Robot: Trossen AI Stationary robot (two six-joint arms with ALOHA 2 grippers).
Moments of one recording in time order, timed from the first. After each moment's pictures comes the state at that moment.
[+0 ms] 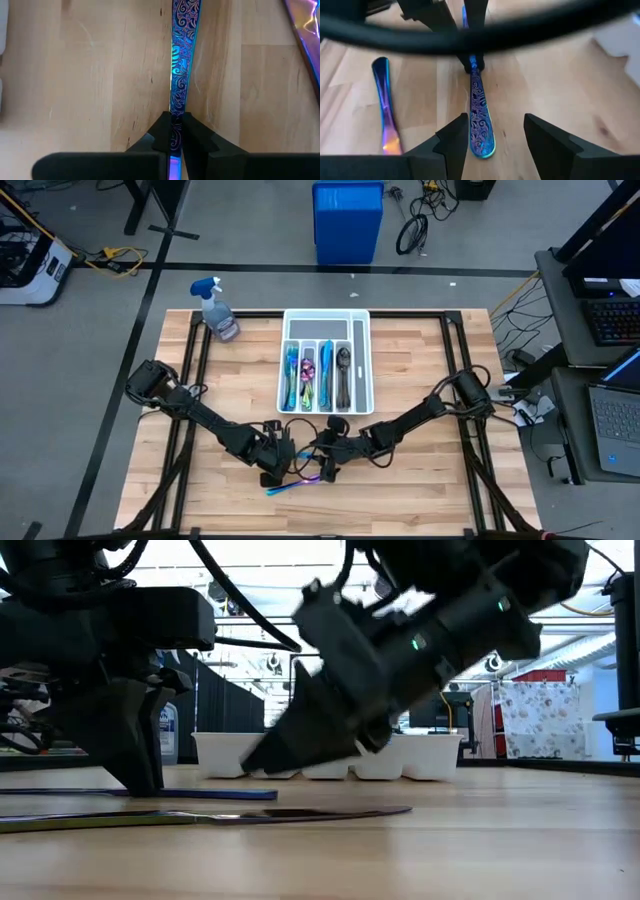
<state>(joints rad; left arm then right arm) -0.50 1.77 0.93 -0.42 -0.24 -0.46 0.36 2.08 1.09 0.39 0.34 0.43</state>
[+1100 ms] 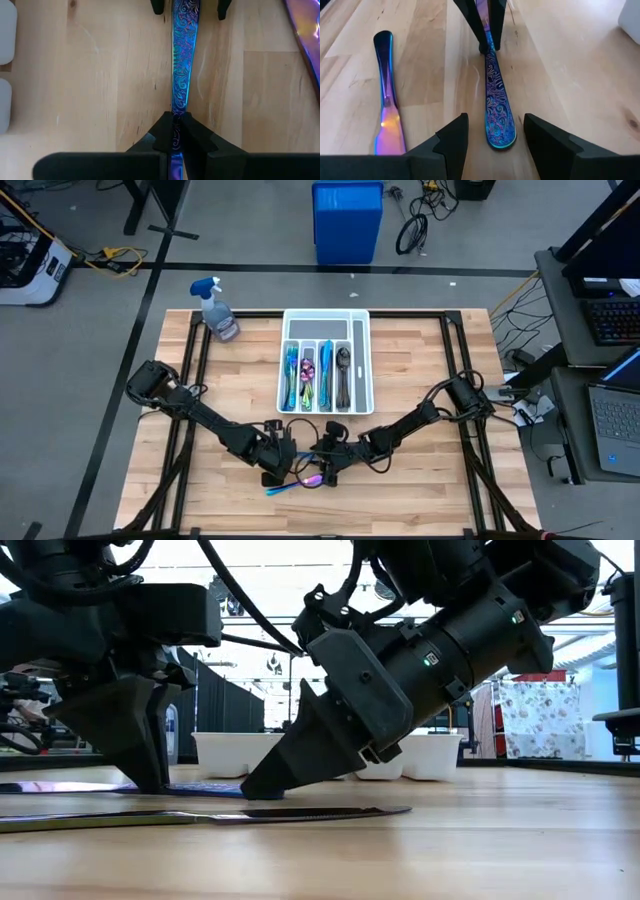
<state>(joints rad) -0.50 1.77 0.96 -0.45 -0.25 -0.46 0.38 2.14 1.09 0.43 0.34 0.36</state>
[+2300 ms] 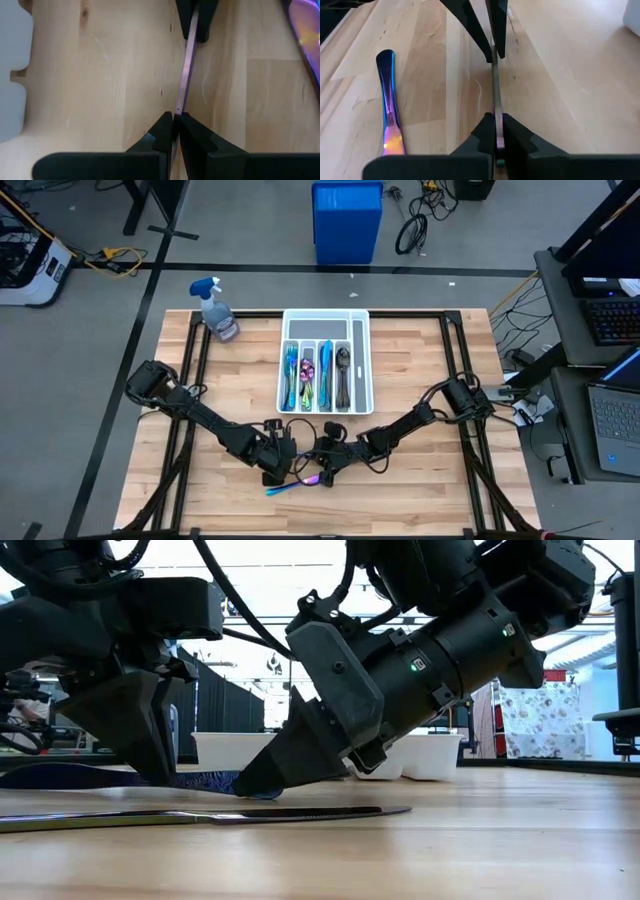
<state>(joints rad) -0.50 1.76 0.97 -0.45 -0.29 -0.47 0.37 2.19 1.09 0.50 0.33 0.43</state>
